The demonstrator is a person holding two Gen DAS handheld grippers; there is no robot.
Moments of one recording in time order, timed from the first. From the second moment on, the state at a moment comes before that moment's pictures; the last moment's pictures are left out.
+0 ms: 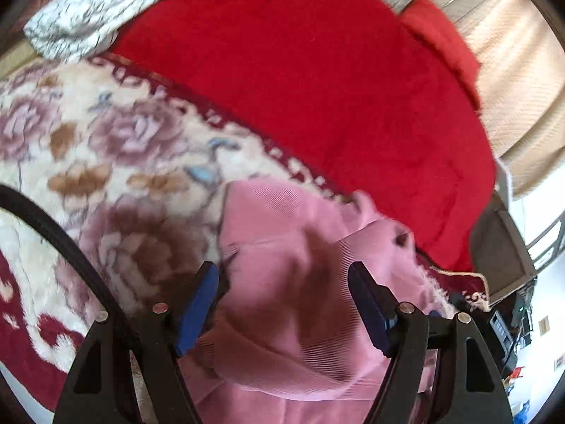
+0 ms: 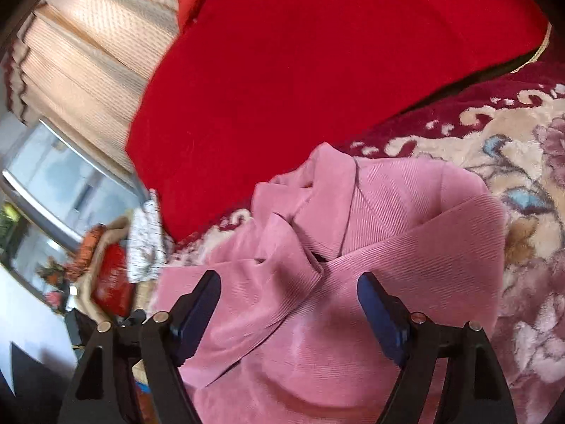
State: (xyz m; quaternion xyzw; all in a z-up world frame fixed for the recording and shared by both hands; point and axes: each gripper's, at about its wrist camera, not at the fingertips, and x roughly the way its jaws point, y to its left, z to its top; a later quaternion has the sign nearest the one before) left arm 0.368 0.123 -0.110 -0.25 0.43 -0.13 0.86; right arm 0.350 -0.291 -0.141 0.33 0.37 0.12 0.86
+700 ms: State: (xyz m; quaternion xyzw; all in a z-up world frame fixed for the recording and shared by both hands) left arm 0.367 0.122 -0.137 -0.19 0.47 -0.07 0.86; right arm 0.326 -0.247 -0.095 0.22 0.26 0.14 0.93
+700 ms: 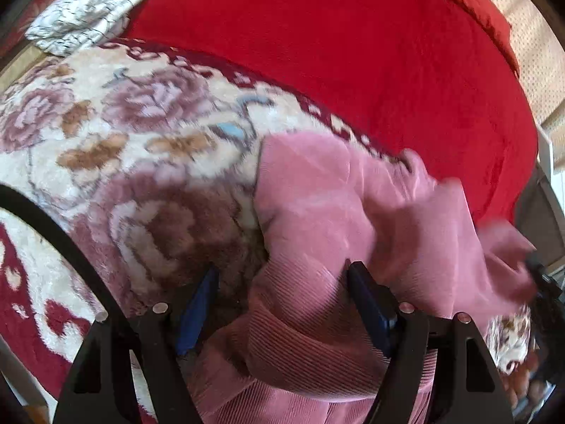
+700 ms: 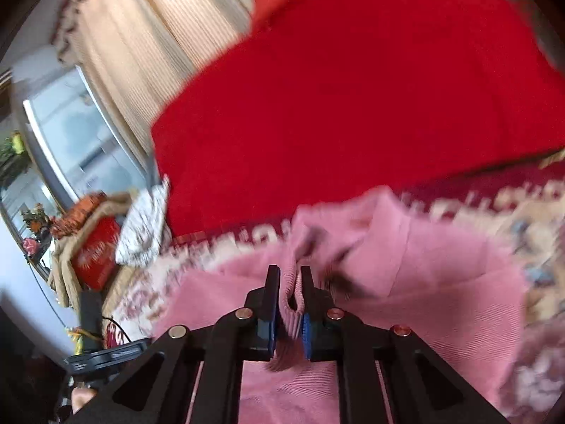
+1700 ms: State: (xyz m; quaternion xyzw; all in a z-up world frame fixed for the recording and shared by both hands) left arm 0.376 0.056 -0.125 -0.02 0.43 -0.04 0.90; right arm 0.323 -0.249 -0.149 0.17 0.37 0.15 0.90
